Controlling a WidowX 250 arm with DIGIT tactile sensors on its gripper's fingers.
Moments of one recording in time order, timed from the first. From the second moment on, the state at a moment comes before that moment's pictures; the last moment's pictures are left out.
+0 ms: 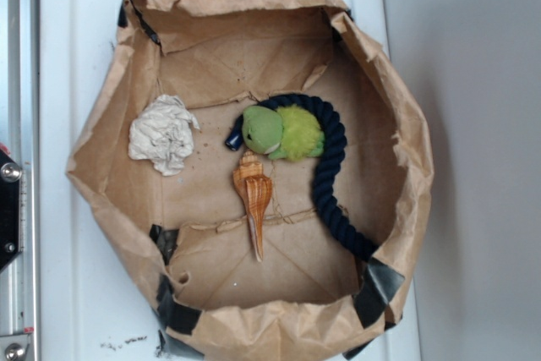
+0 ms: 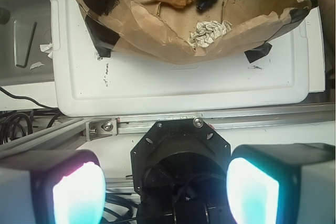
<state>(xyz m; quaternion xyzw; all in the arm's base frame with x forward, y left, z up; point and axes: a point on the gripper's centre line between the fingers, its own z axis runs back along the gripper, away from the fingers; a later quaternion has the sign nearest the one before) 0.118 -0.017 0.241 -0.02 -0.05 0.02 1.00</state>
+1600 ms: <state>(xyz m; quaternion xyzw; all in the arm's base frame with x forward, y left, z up) 0.248 -0.027 0.211 0.00 -0.14 -0.24 0.96</state>
